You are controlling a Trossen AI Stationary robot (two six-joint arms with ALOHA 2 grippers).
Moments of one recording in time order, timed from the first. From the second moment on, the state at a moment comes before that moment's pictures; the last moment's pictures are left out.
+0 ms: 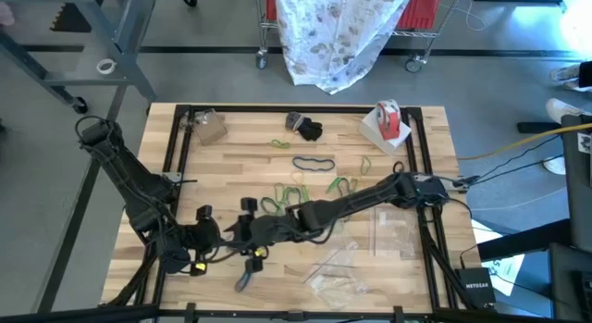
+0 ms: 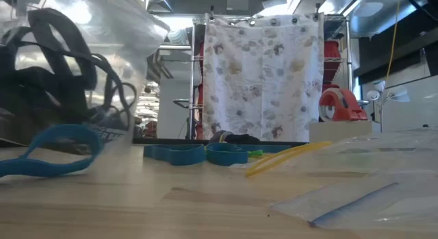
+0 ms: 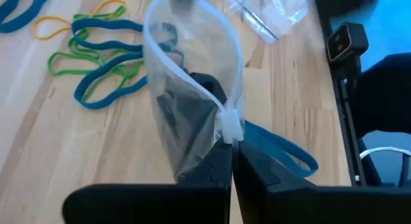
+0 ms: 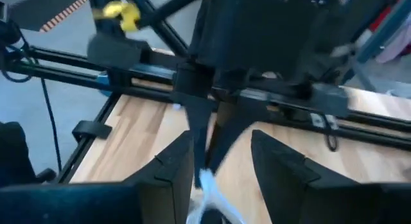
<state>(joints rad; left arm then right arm) -0.91 1.23 0.91 -0.66 -0.60 -0.83 0.34 2.32 2.19 -0.30 0.21 -0.03</state>
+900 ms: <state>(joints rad) -0.91 1.23 0.91 -0.66 -0.61 -0.83 0.31 2.39 2.19 -0.34 0.15 -0.03</state>
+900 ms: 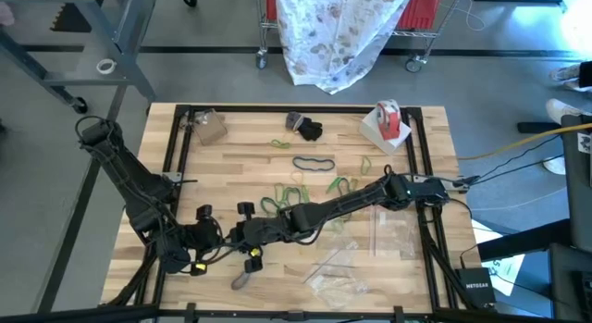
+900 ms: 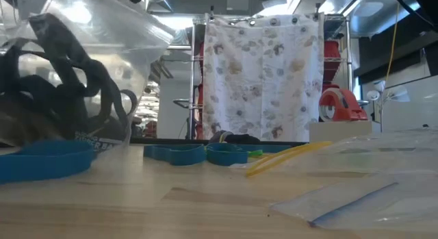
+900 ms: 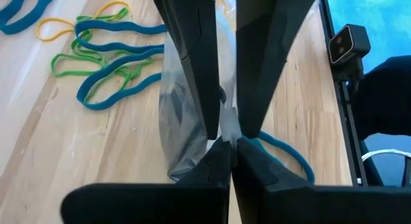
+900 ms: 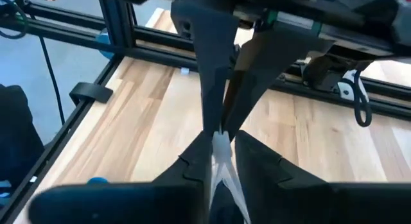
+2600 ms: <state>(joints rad) -0.80 1.23 0.80 -0.35 -0.79 -0.63 0.31 2.37 2.35 -0.89 0.16 0.05</state>
